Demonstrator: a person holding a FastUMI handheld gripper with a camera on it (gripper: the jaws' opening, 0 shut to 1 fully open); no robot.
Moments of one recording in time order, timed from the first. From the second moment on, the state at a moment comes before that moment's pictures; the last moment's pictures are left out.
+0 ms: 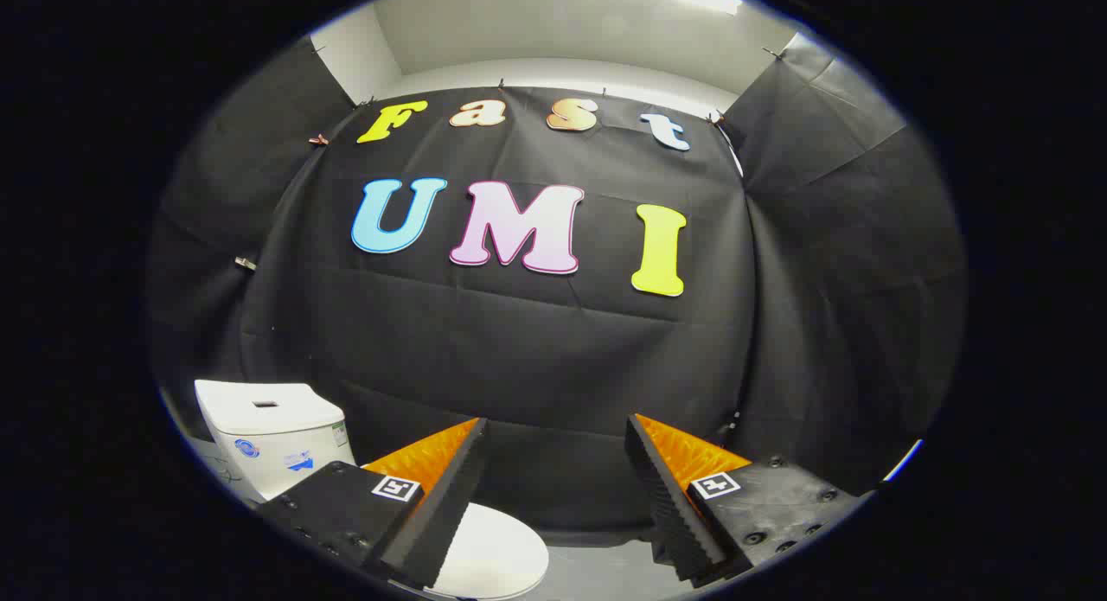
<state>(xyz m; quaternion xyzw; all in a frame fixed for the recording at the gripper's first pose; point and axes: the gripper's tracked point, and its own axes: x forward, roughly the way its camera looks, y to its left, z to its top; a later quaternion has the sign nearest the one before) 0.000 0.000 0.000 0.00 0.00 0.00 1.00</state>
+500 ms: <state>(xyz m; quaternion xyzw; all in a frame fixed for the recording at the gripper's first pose) 0.002 0.005 0.000 0.01 0.00 0.01 1.00</state>
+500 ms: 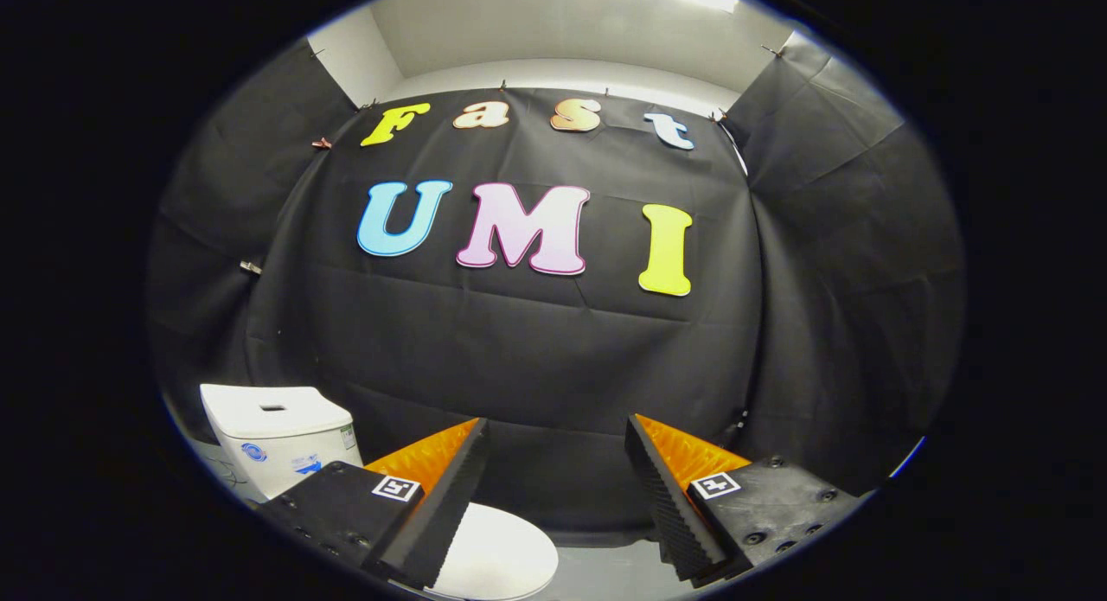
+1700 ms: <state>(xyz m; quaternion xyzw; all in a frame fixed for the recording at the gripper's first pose) 0.011 0.005 -0.042 0.09 0.08 0.02 0.99</state>
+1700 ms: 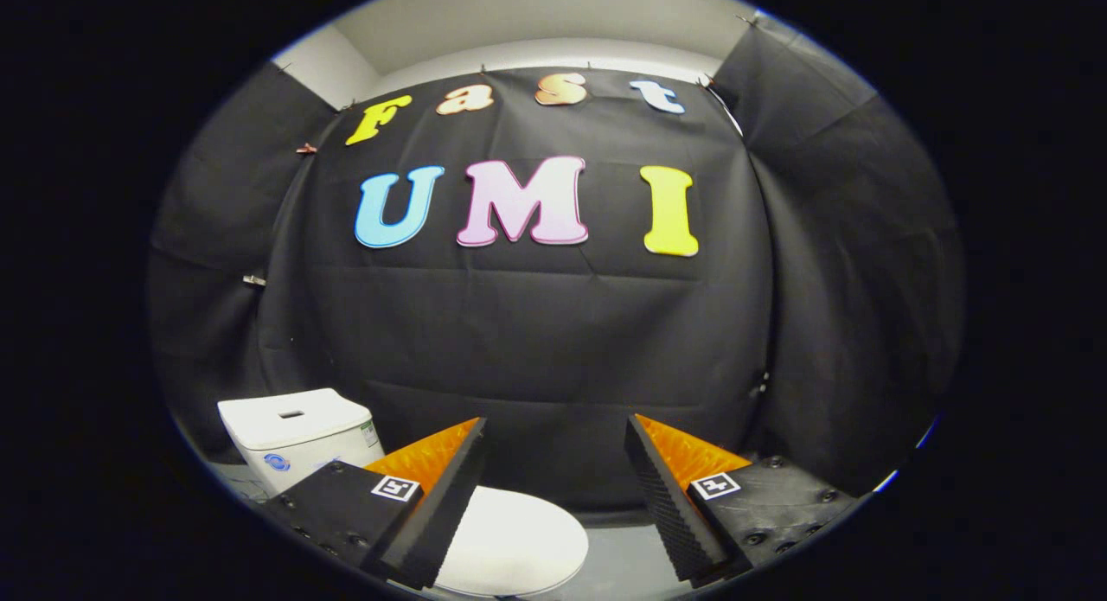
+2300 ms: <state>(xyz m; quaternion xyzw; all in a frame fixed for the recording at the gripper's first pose) -0.062 0.012 -0.251 0.40 0.45 0.03 0.80</state>
